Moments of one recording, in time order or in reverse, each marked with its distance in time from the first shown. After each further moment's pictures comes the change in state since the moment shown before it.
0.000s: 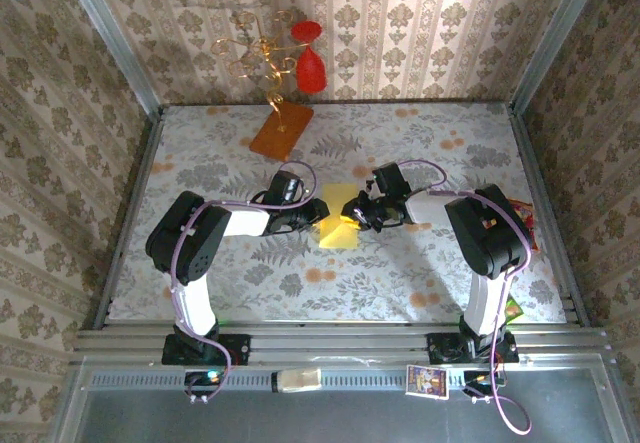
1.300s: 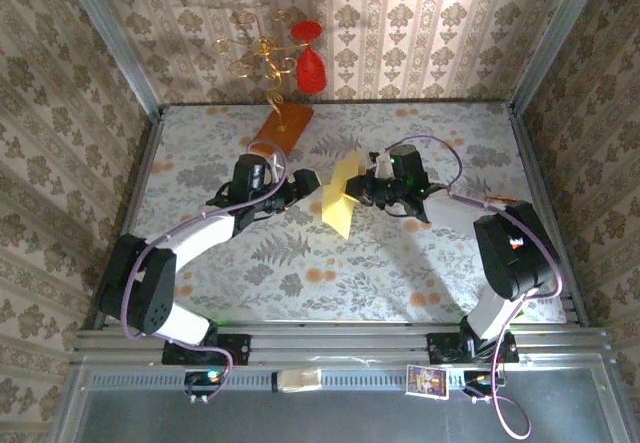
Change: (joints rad) left arm 0.105 -0.398 -0.058 -0.100 0.065 0.069; right arm -0.047 -0.201 -0.029 0.186 -0.121 -0.148
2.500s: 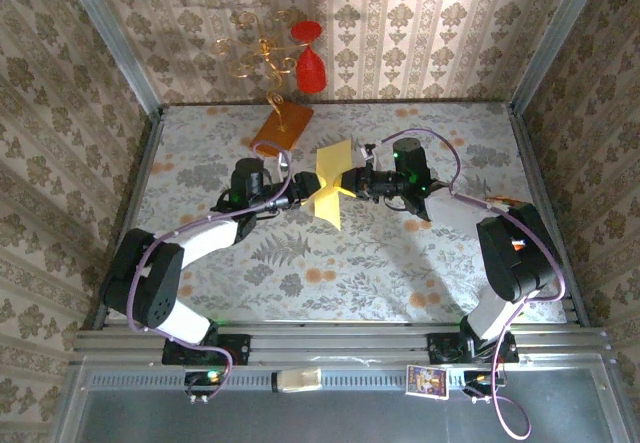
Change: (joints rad) left arm -0.006 0.044 -0.076 0.356 0.202 -0.138; right arm -0.006 -0.008 0.018 0.115 -0.165 0.069
